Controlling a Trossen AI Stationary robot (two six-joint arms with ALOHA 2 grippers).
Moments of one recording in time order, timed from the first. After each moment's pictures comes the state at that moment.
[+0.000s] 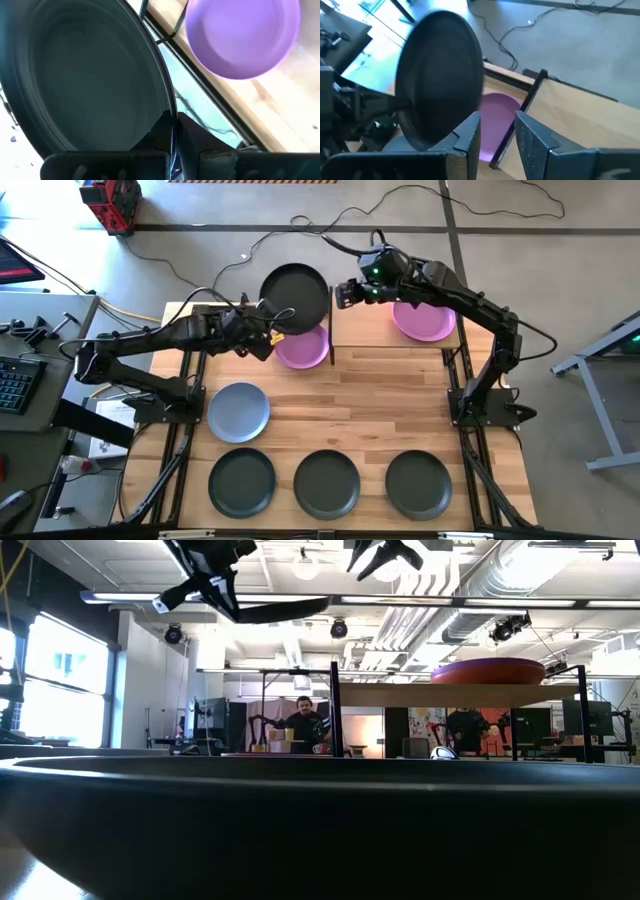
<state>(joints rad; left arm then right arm) 0.24 1.21 1.15 -0.71 -0.55 1.42 -0.36 1.72 2.08 -1.04 0.23 0.67</state>
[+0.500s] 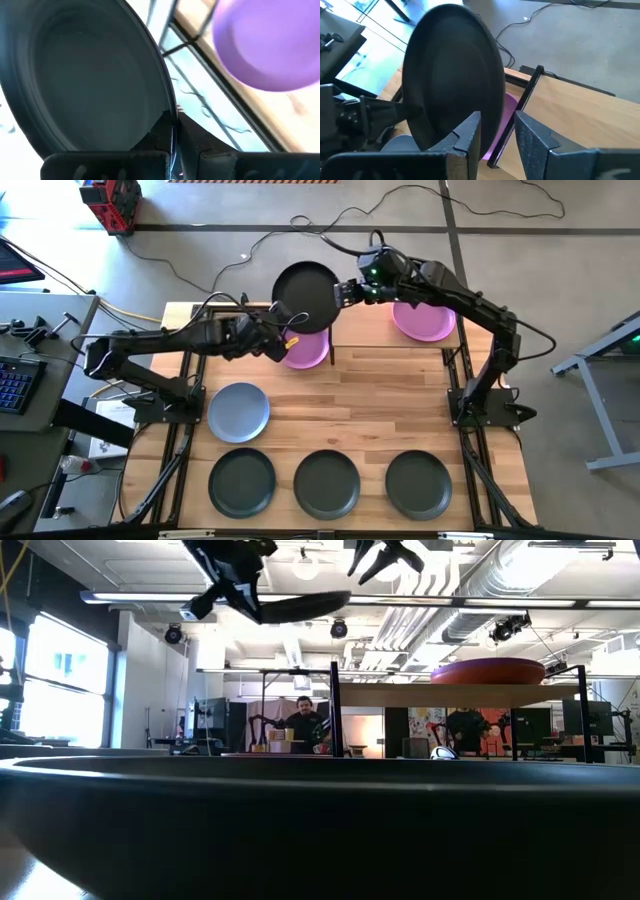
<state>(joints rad) 0.19 1.31 1.15 -0.52 -0.64 1.44 -0.36 1.73 2.08 -1.06 0.24 0.70</state>
